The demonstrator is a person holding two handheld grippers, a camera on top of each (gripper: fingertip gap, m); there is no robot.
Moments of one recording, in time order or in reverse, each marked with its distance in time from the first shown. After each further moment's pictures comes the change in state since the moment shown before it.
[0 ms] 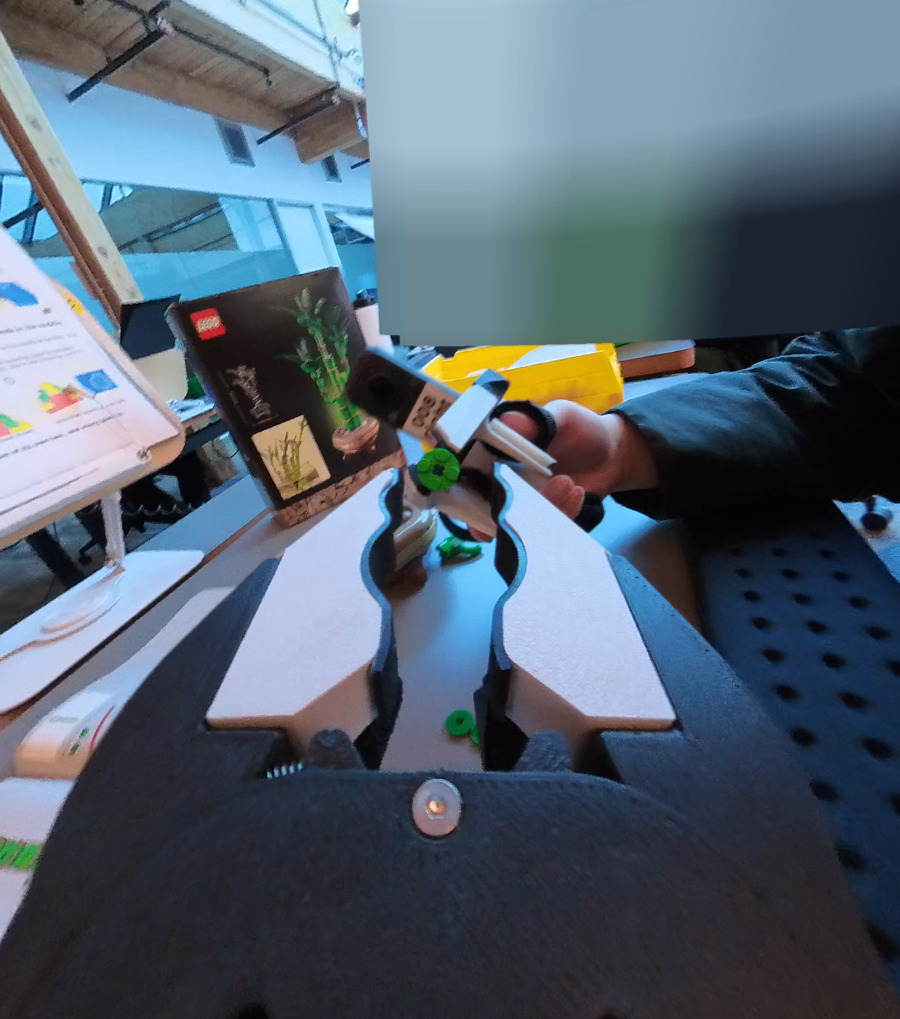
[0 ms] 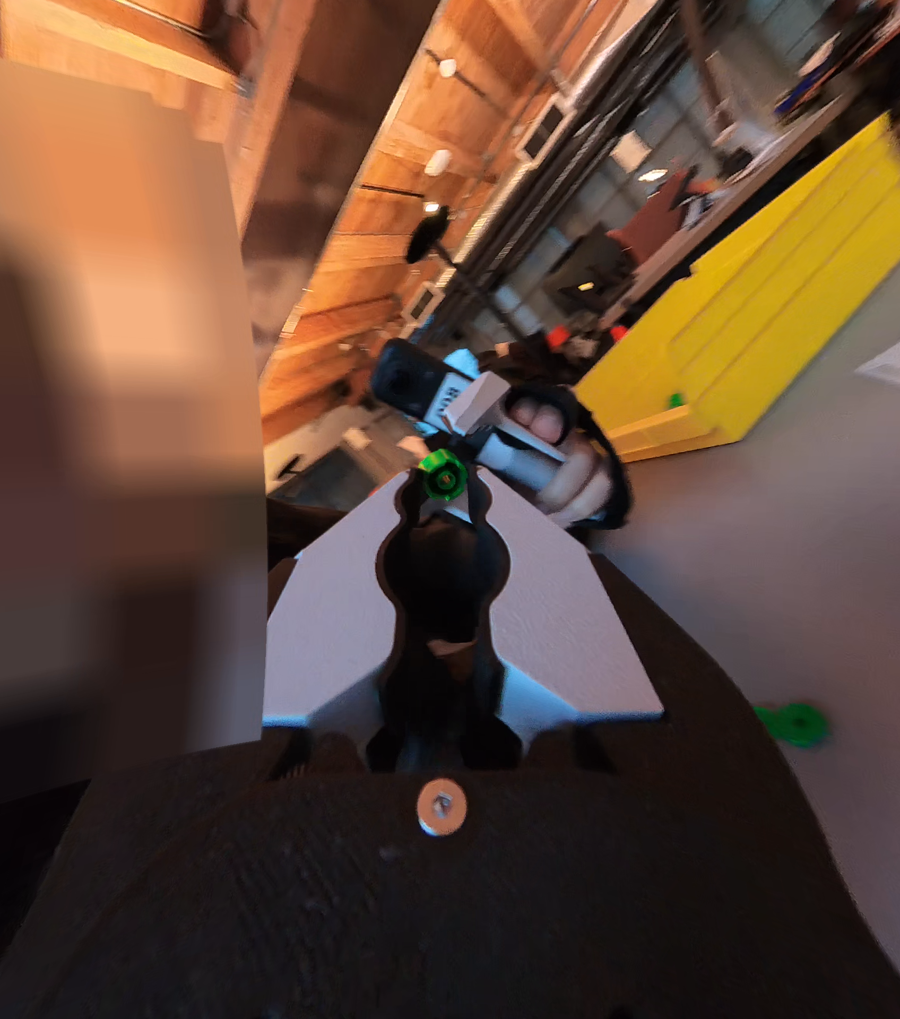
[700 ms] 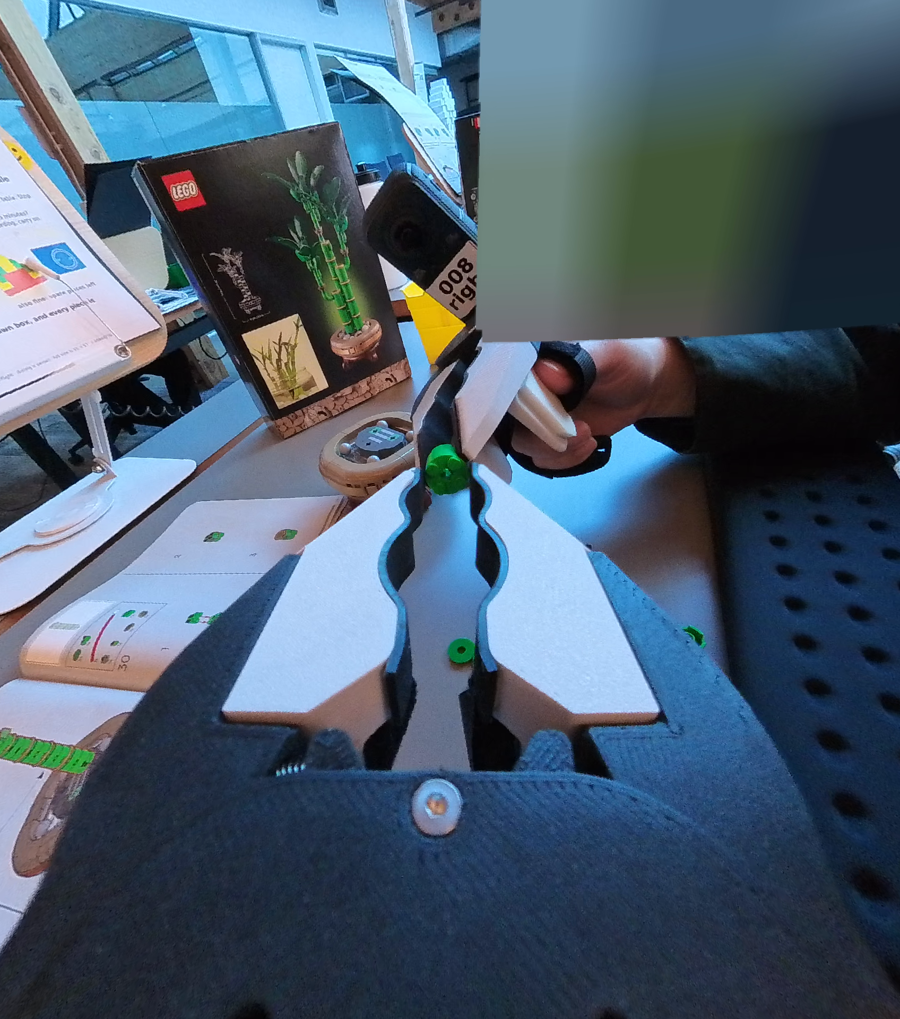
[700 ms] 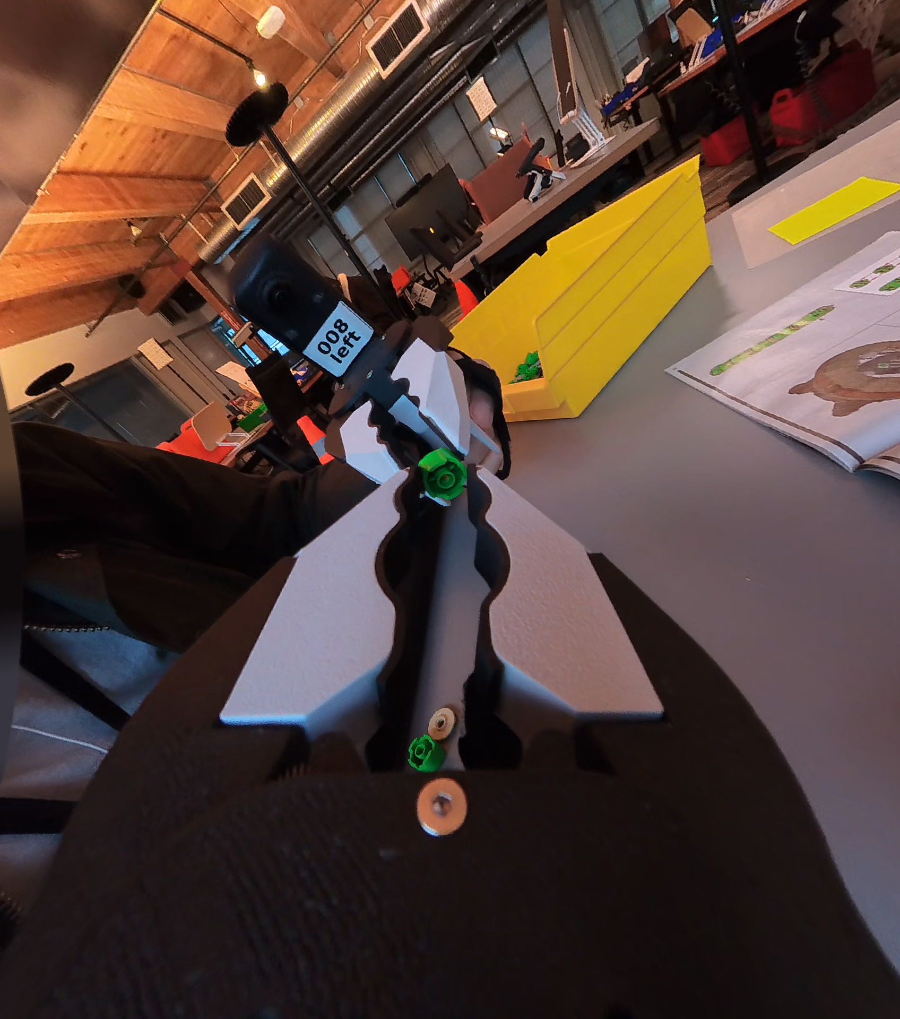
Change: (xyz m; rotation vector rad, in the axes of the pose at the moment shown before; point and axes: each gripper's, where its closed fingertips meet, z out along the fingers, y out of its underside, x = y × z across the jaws) left arm -0.007 0.034 0.003 -0.192 -0.020 -0.045; right arm 0.031 0.011 -0.006 -0.124 0.291 -0.247
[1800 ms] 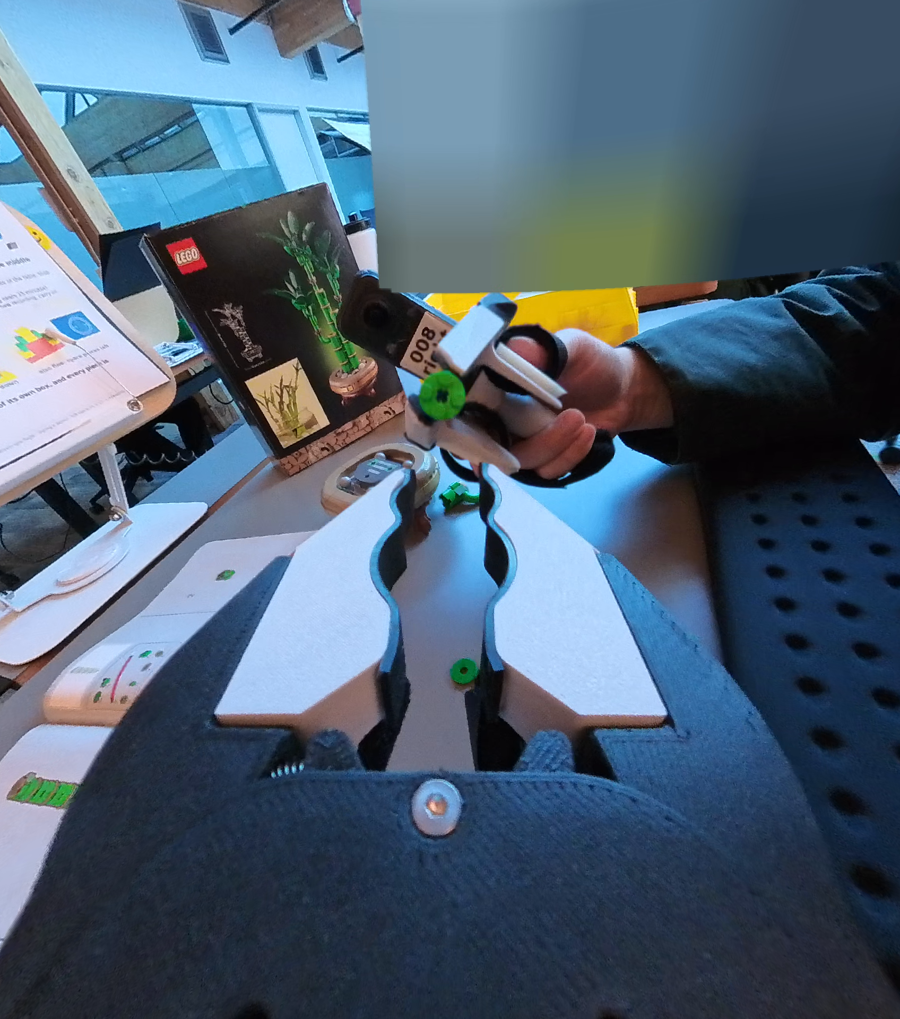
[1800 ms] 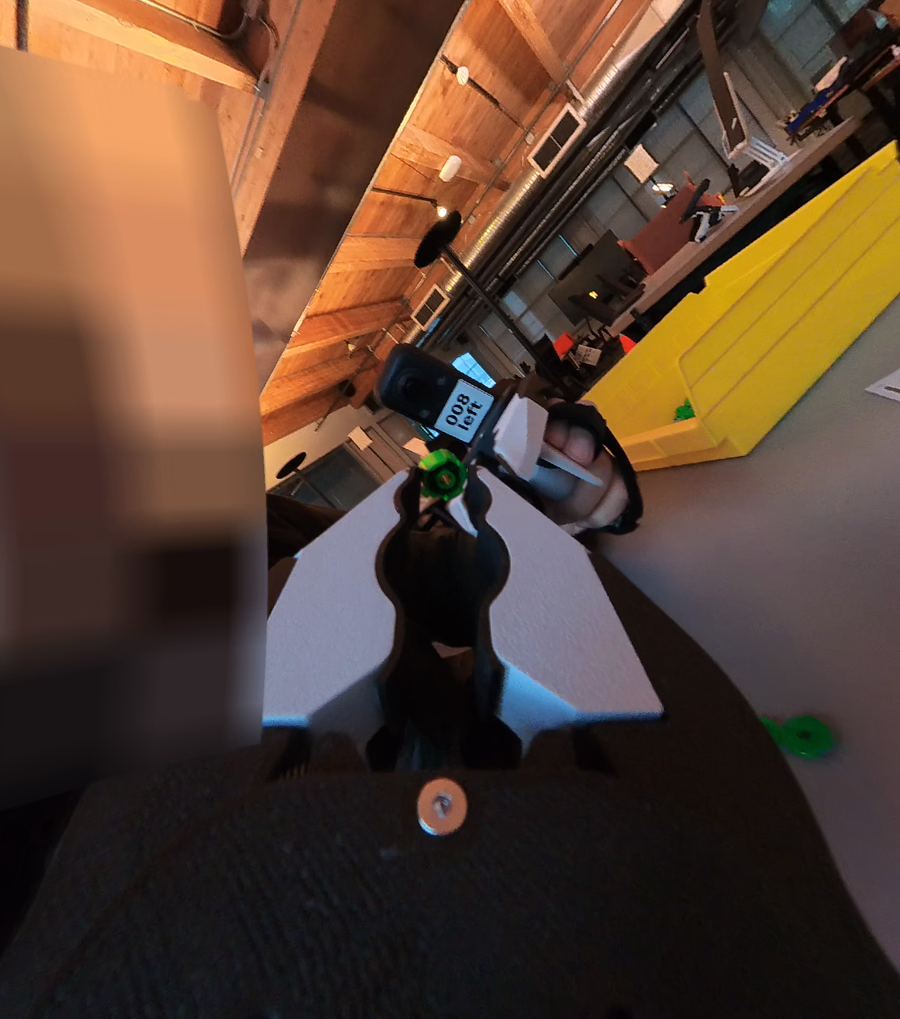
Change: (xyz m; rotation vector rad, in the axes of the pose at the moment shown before) left arm 0.008 -0.014 -0.005 0.058 0.013 0.070; right arm -0.033 -0.023 -0.010 0.135 -0.315 0.228
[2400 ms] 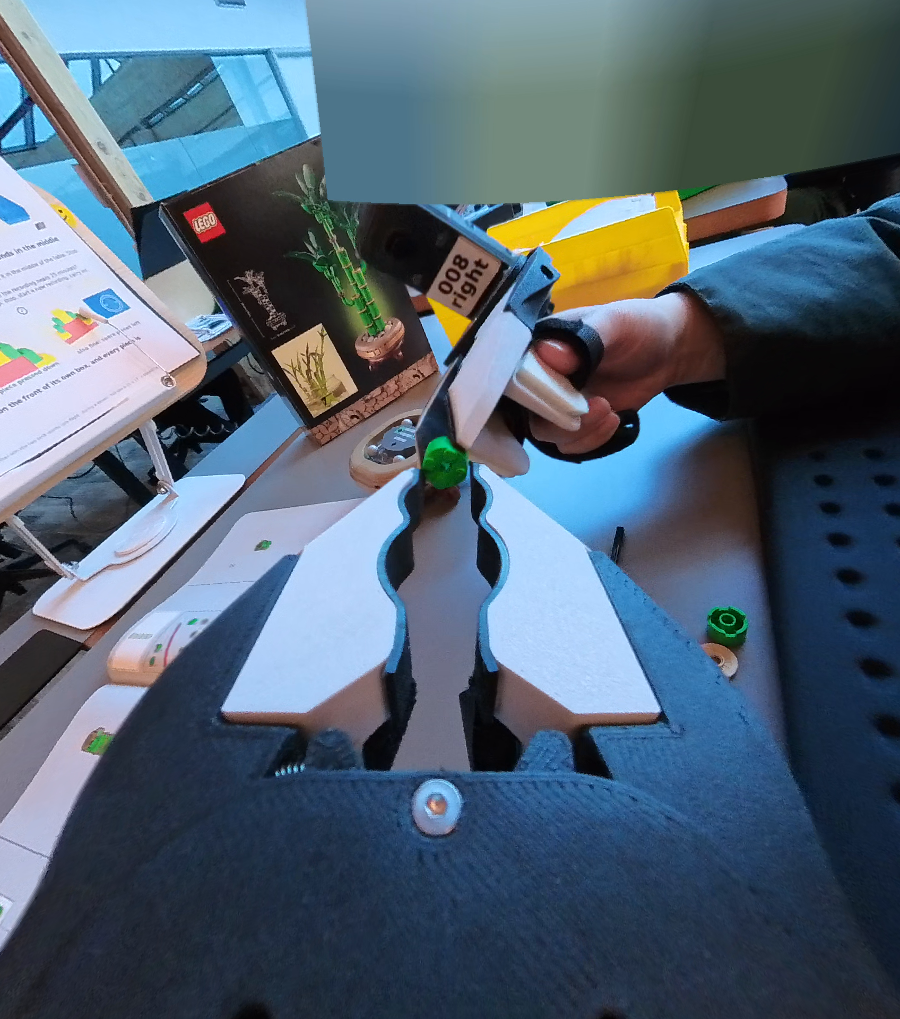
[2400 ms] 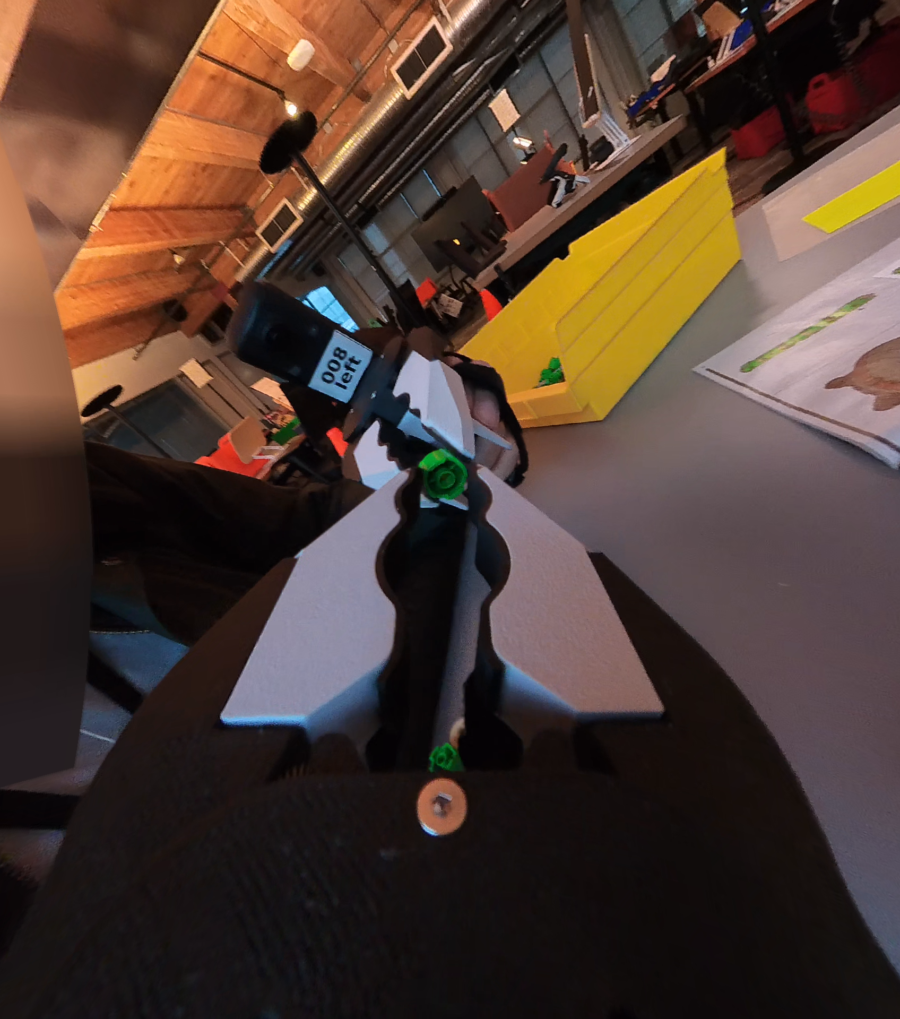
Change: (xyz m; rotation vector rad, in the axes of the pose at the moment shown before) left arm -0.006 0.014 0.004 -0.088 -0.063 0.071; right arm 0.034 0.015 -0.001 -0.115 0.269 -0.177
